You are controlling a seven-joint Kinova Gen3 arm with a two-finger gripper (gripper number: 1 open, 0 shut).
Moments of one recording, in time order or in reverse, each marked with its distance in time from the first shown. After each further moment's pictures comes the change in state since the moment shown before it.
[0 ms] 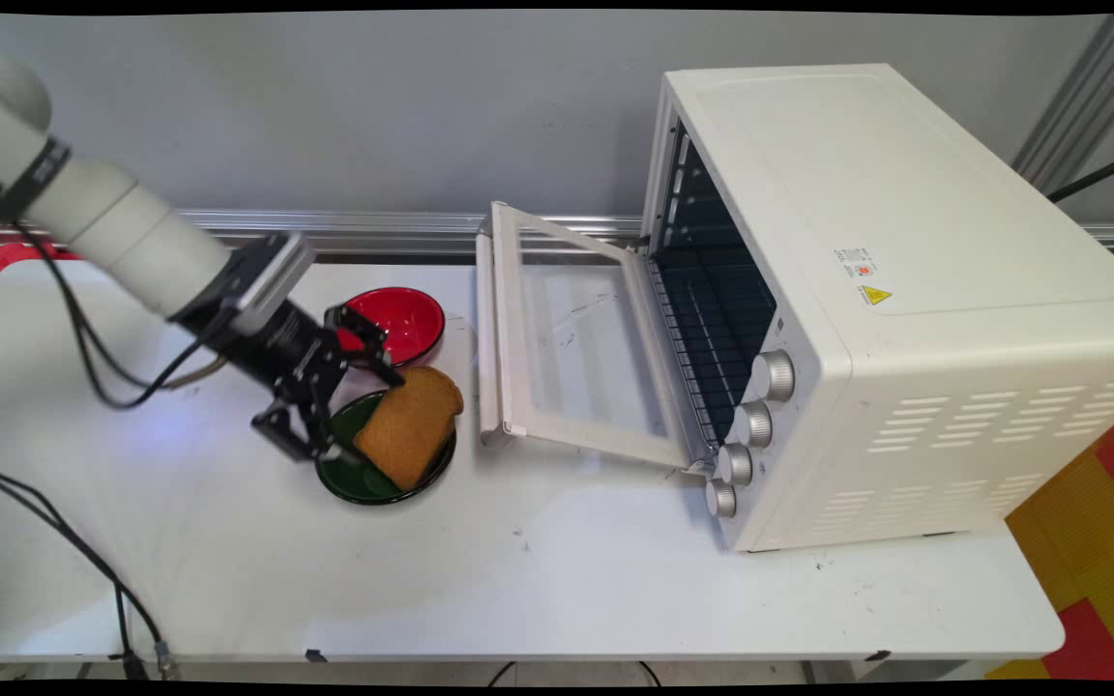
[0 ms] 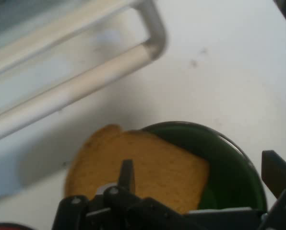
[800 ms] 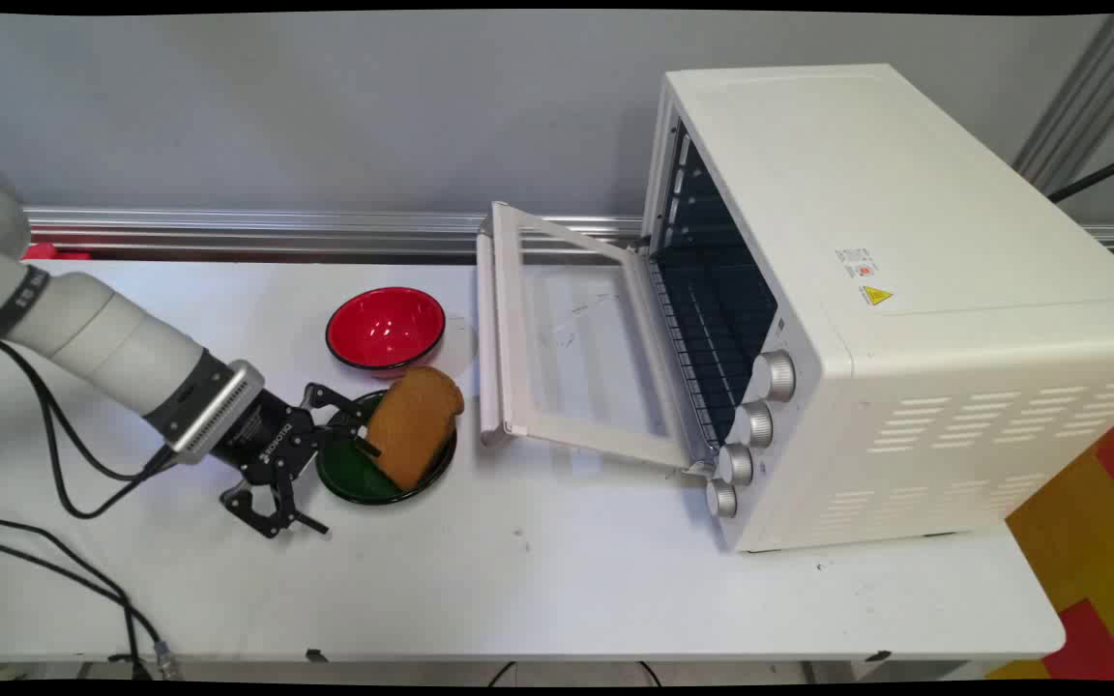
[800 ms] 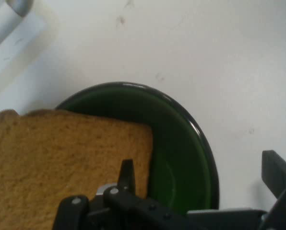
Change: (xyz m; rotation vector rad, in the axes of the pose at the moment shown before) arm -0.065 0.059 0.046 0.012 0.002 0.300
